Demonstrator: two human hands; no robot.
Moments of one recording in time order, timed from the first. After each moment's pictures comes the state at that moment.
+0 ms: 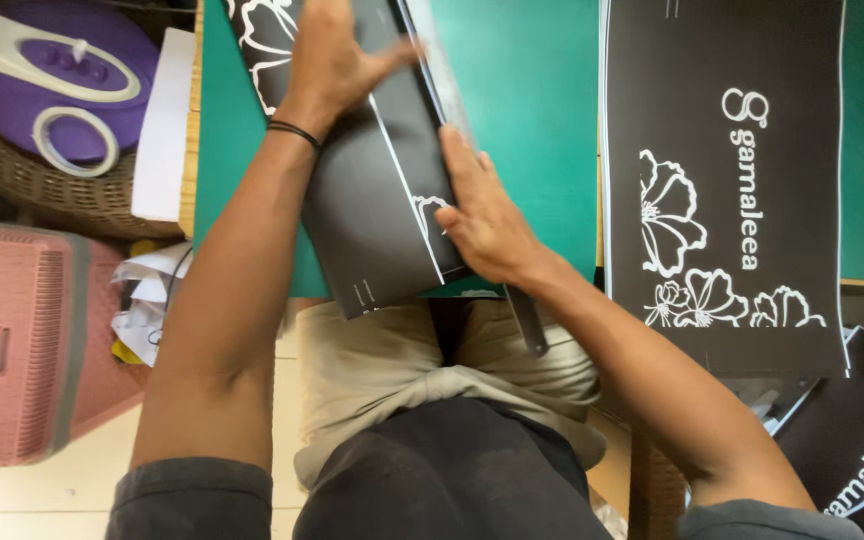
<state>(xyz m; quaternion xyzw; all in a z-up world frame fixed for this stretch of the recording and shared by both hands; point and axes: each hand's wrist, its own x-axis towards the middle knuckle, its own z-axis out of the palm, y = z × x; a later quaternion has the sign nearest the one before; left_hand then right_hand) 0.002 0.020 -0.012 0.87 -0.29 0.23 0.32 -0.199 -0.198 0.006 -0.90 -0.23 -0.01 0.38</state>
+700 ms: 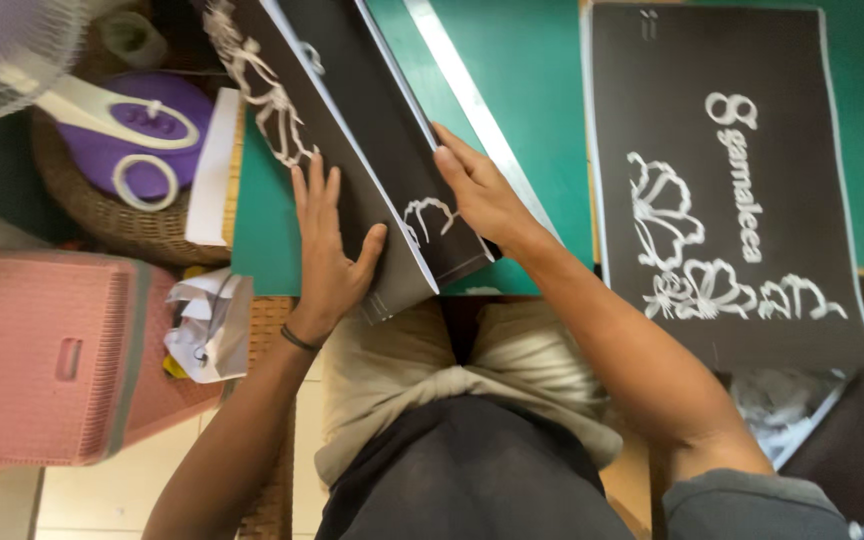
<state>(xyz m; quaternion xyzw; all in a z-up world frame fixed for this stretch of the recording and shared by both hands) -0.220 0.053 0.017 0.89 -0.20 0.16 0.37 -0.181 -0.183 0.038 -0.69 -0.08 0.09 0.71</state>
